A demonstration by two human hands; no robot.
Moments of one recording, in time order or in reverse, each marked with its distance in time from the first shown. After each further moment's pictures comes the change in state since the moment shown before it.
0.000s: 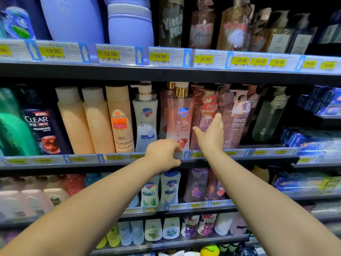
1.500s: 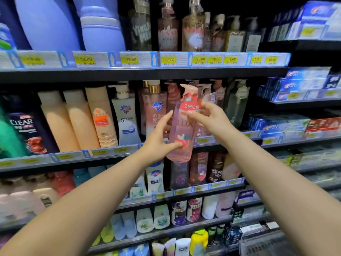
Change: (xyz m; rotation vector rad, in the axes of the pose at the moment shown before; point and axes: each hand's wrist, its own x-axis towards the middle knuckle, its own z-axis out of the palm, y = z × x) left_hand -0.032 0.059 -0.011 -0.846 0.245 0.186; right_hand -0.022 -0.005 -0.134 0.439 -0.434 -0.138
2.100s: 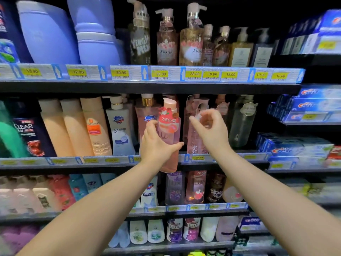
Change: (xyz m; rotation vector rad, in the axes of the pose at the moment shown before) left_hand 0.049 0.011 0.048 0.316 0.565 -0.247; right_hand 0.035 0.034 -0.028 -0.088 0.278 -0.190
